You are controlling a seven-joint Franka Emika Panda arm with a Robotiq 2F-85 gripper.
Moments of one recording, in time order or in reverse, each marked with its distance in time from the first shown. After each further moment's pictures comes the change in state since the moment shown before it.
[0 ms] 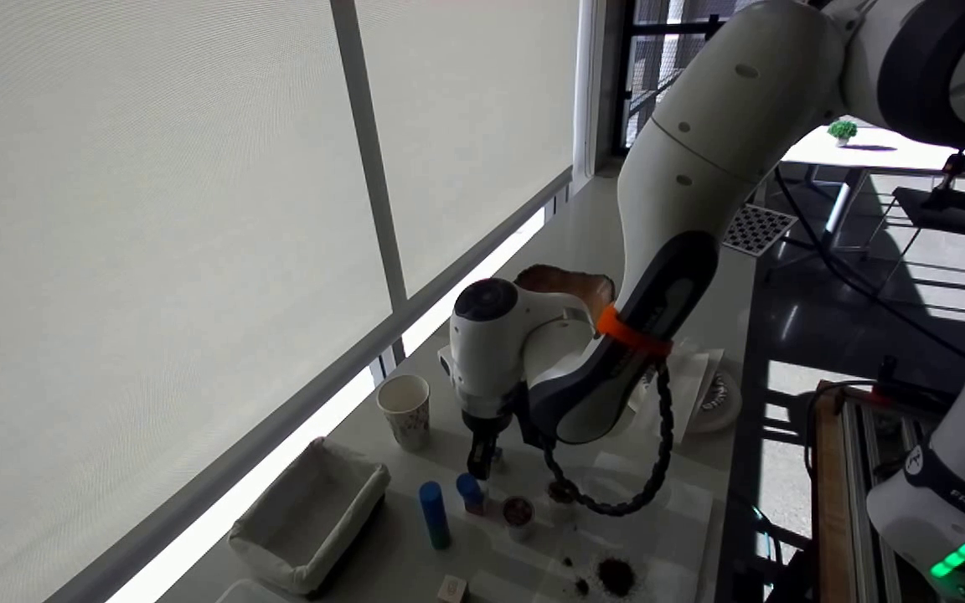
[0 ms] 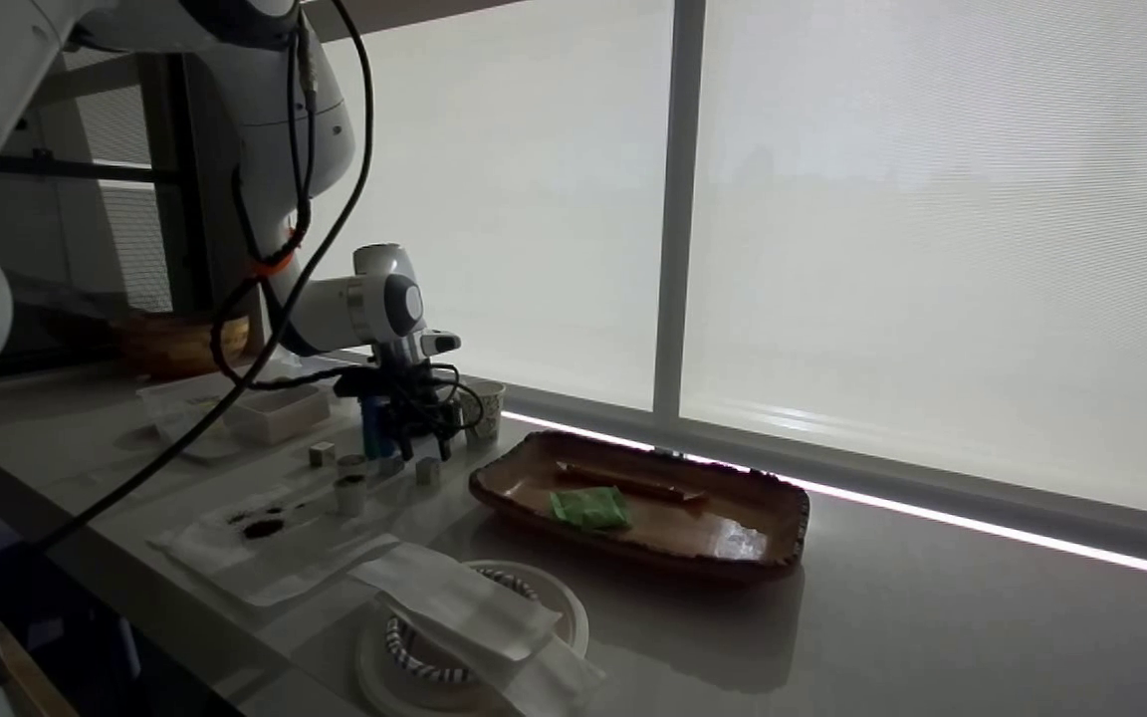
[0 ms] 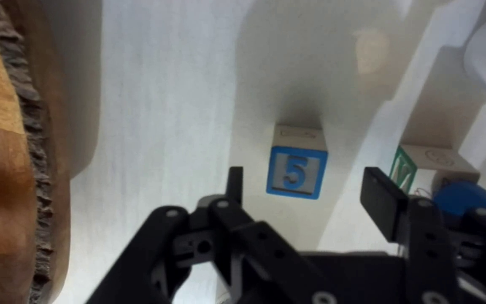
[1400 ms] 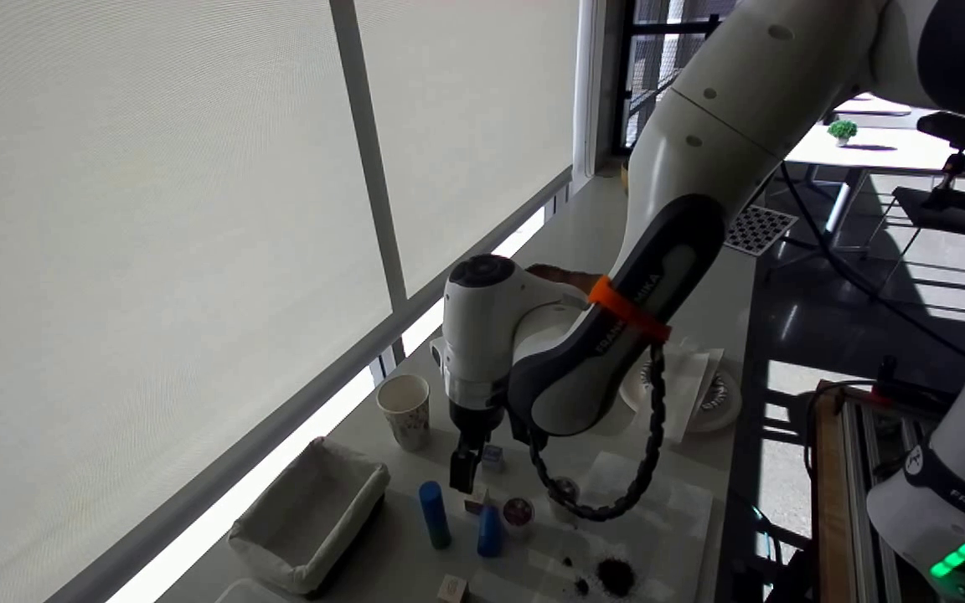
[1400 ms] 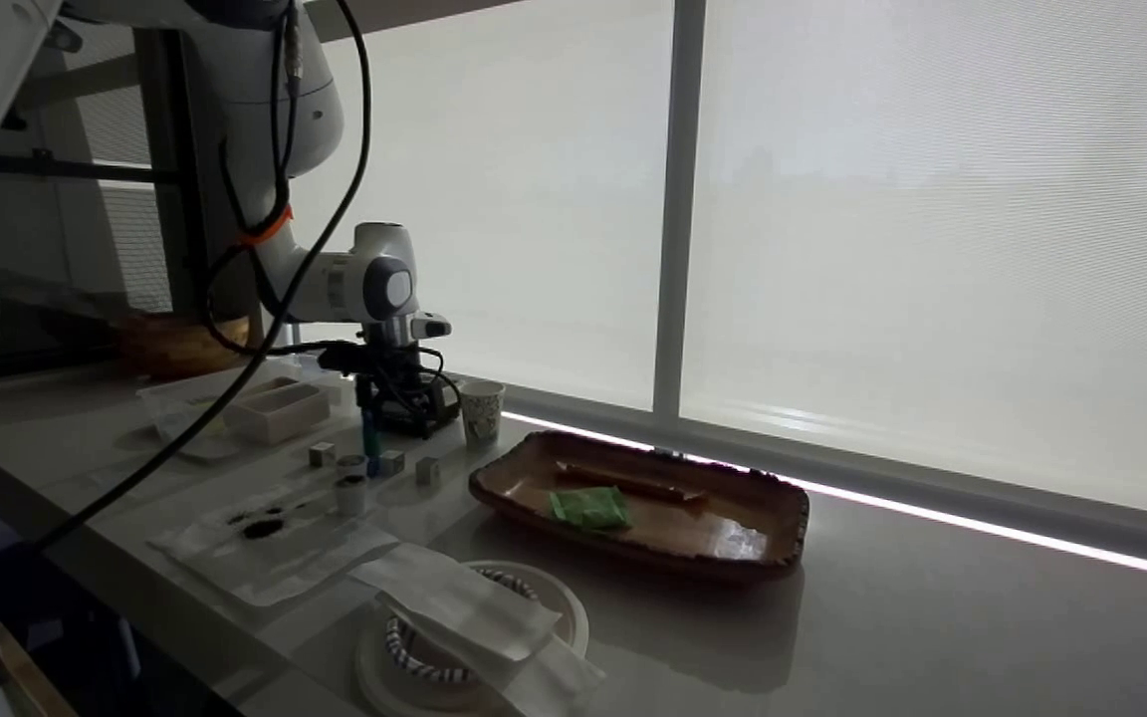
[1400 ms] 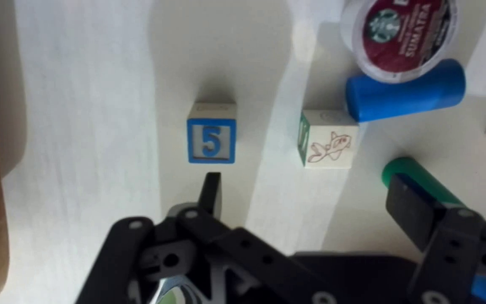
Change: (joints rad) arm -0.064 -0.056 0.117 -0.009 0.230 -0.021 -0.126
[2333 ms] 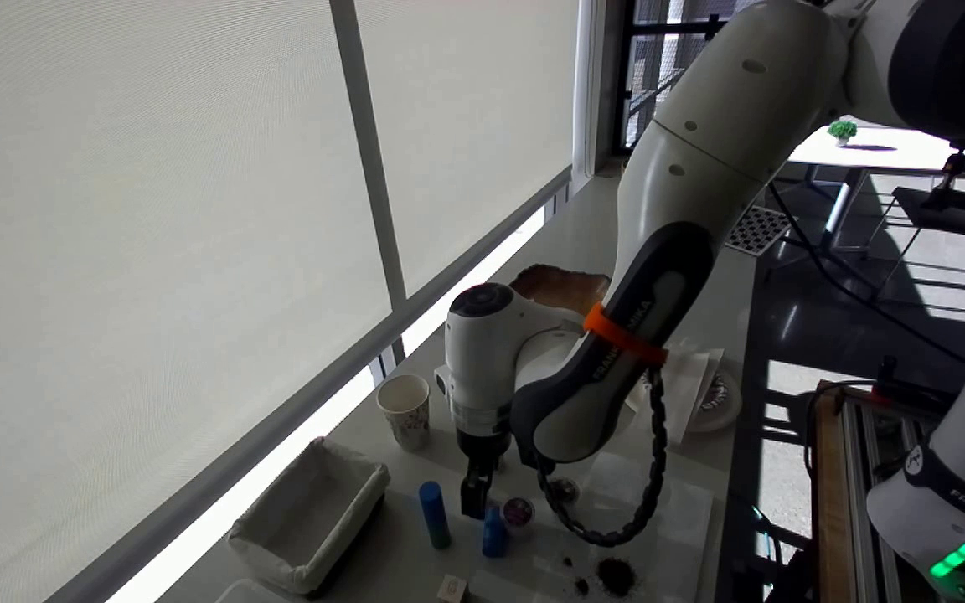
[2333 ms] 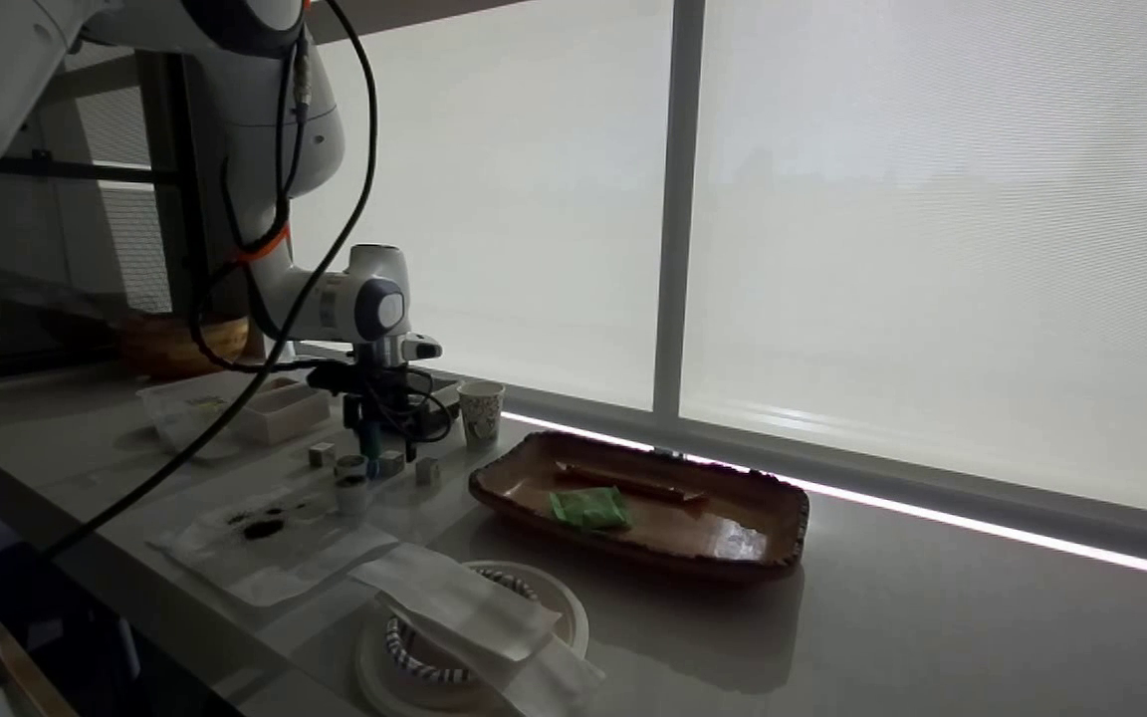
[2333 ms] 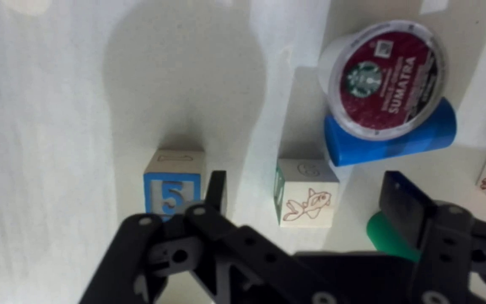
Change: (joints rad) arm -0.001 0.058 0.024 0.001 0.024 0.003 -0.030
